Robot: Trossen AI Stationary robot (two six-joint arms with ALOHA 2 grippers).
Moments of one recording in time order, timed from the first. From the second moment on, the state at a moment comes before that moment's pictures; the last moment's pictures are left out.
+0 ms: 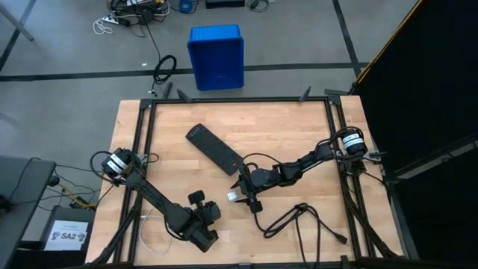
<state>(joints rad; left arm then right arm) -0.70 1.89 1.24 -0.75 -0.54 -0.98 0.21 1.98 0.93 0.53 -0.02 -0.09</state>
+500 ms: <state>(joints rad) -0.70 1.57 0.65 0.19 -0.51 -0.96 0.19 1.98 0.93 0.50 -0.03 -0.10</state>
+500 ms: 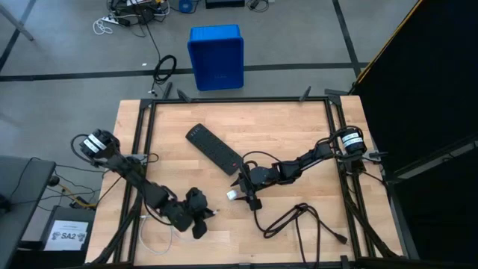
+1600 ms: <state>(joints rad) -0.69 1.58 0.62 0.34 -0.74 -1.03 0.18 2.06 0.95 0.55 -0.13 -0.06</state>
